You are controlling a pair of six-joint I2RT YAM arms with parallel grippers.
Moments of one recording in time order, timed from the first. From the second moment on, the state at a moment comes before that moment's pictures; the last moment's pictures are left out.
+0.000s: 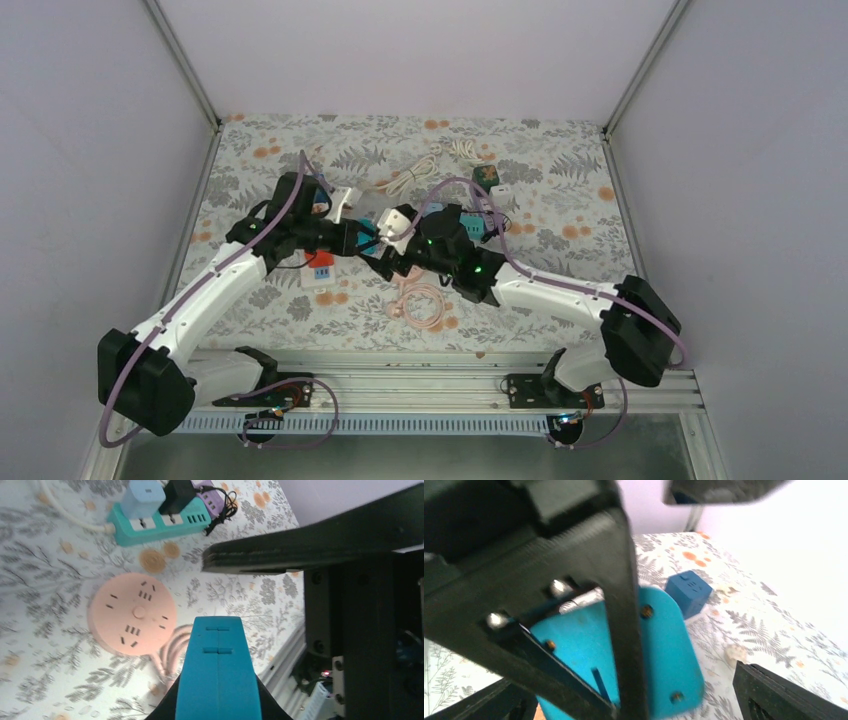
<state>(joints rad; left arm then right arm) -0.43 1.16 0.94 -0.56 0.64 -0.36 0.97 1.45 0.89 0.27 -0.10 -0.27</state>
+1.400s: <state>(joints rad) -0.69 1.62 1.18 -0.69 0.13 -0.59 0.72 1.13 0.50 -0.05 0.17 0.50</state>
